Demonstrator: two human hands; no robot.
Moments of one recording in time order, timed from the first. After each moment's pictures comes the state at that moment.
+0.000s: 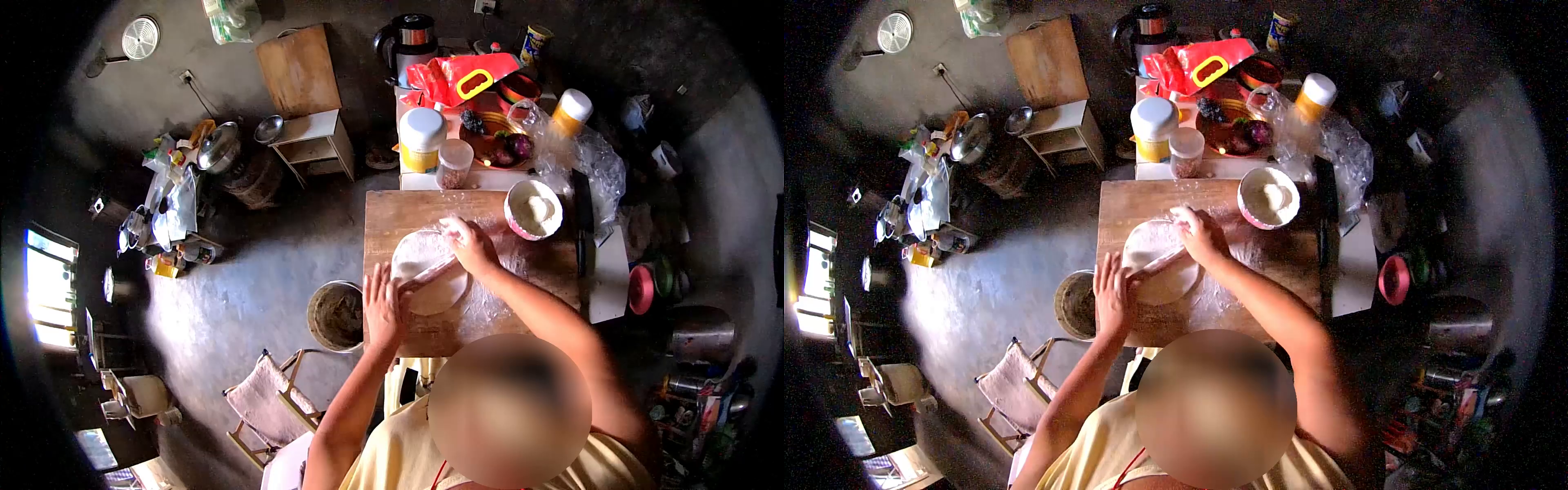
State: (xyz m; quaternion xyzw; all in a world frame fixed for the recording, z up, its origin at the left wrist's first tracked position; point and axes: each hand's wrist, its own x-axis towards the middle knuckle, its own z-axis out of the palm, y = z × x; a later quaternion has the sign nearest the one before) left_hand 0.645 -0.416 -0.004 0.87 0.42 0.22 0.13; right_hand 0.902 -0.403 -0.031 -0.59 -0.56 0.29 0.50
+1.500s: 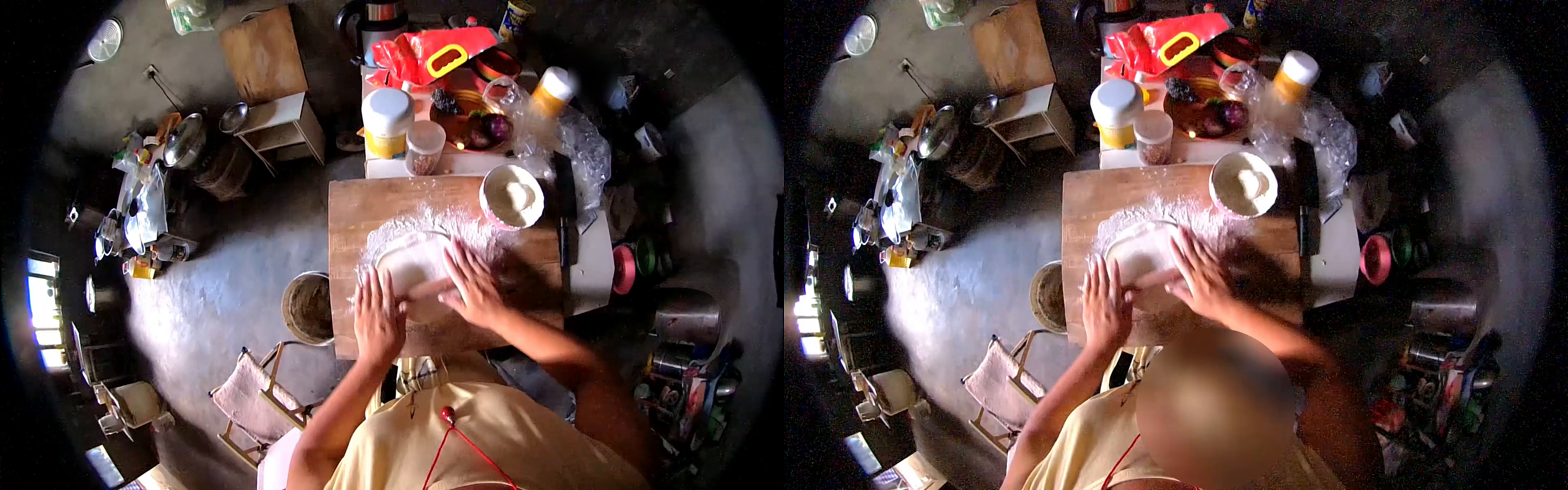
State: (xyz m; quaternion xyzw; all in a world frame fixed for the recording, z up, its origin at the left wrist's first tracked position) left_hand 0.675 -0.454 0.029 0.88 0.43 0.10 0.18; right_hand 0.905 -0.525 0.011 -0.67 -0.71 0.10 0.19
